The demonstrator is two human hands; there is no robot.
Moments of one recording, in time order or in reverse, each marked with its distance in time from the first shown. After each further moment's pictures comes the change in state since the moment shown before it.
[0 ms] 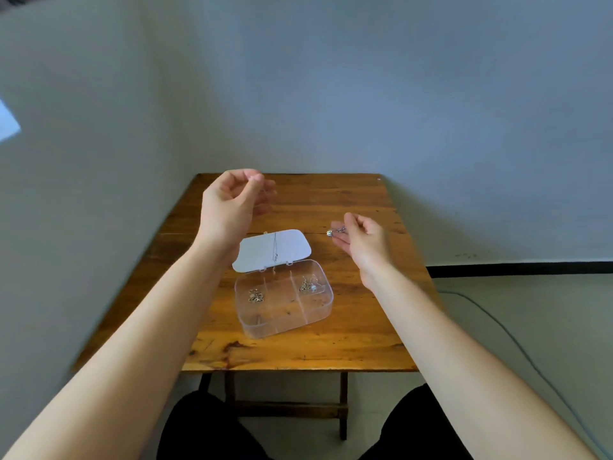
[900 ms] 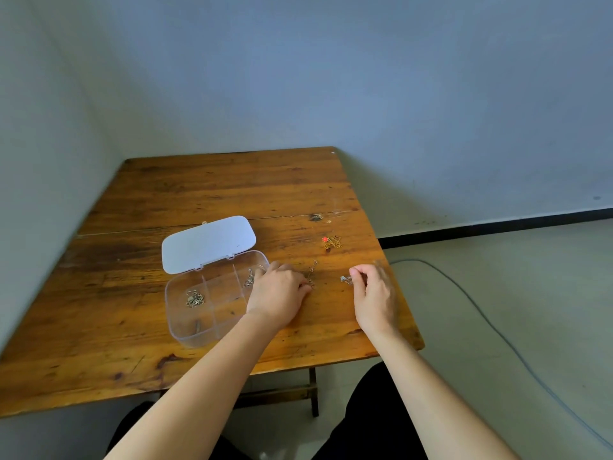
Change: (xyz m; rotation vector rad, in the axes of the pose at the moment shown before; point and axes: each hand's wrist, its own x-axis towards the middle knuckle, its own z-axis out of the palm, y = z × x) left_hand -0.068 -0.174 0.107 1.365 -0.653 0.202; right_hand -0.018 0.113 -0.143 -0.963 0.303 -0.357
